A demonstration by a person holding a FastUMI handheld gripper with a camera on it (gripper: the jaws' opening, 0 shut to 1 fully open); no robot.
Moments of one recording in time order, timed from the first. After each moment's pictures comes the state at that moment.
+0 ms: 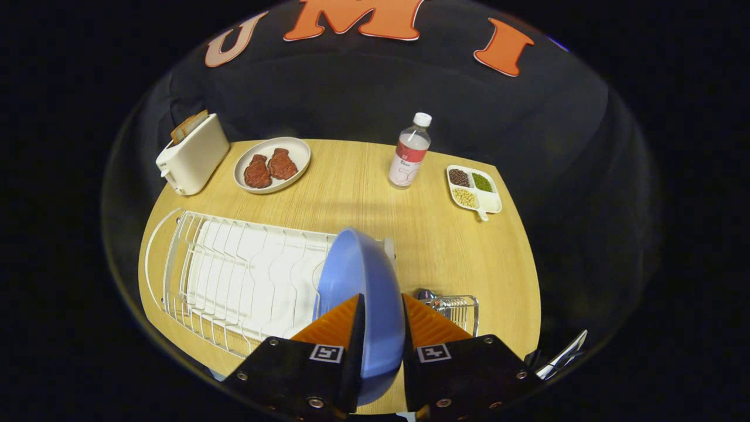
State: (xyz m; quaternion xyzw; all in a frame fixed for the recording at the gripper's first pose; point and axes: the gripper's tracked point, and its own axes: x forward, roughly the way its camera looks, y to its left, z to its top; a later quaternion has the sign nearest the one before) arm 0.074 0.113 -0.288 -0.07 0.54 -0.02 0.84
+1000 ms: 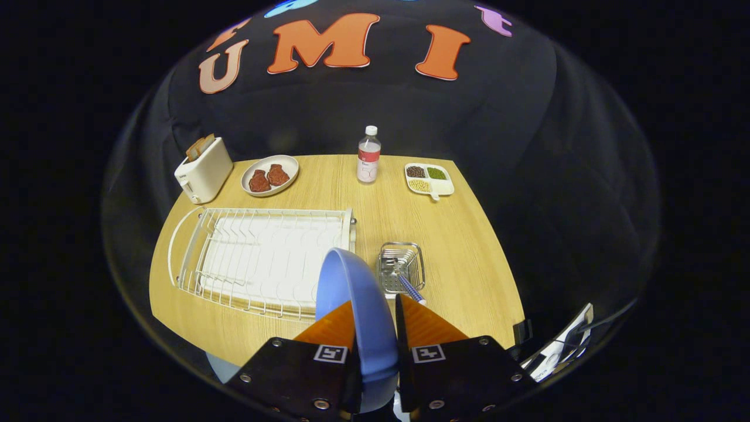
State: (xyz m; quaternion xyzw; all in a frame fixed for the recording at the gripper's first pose) arm -0.059 0.057 -0.225 -0.01 0.51 -0.04 0.86
